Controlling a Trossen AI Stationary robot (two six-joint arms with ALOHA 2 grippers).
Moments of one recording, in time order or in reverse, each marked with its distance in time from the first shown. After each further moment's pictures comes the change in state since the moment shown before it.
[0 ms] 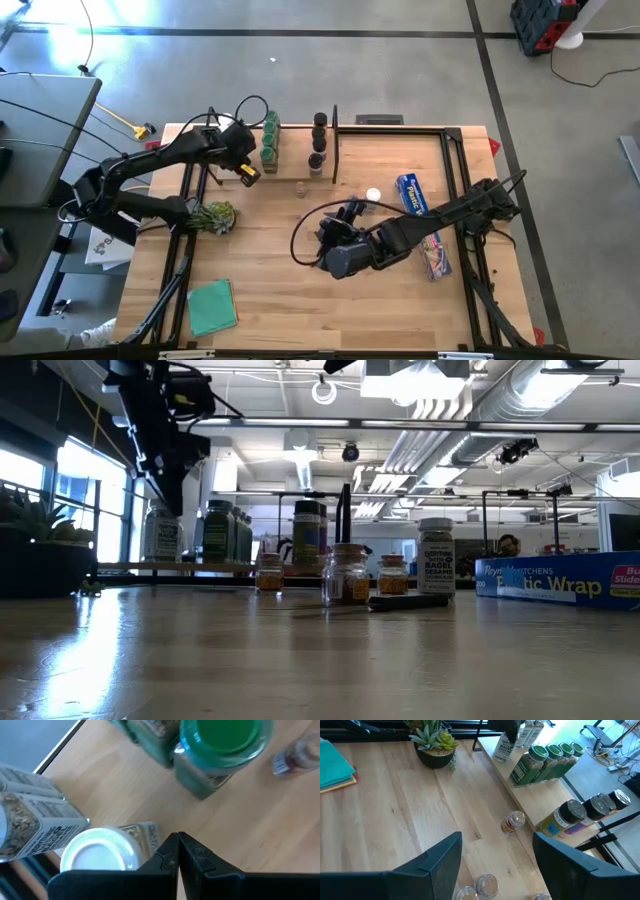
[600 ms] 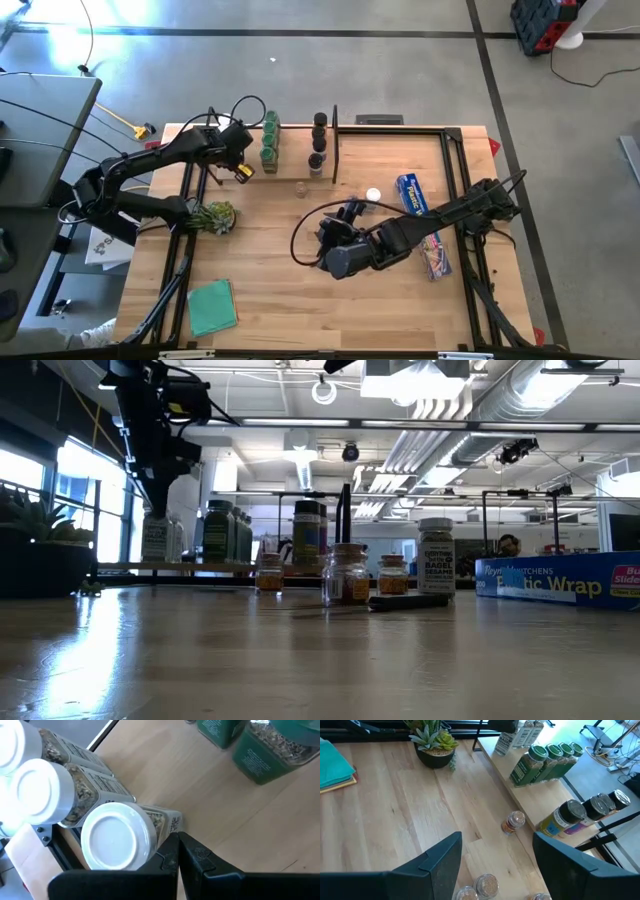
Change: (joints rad) left arm 0.025 0.002 0.000 -0.079 -0.172 -0.016; right arm 0.000 0.000 0.000 0.000 0.000 0.000
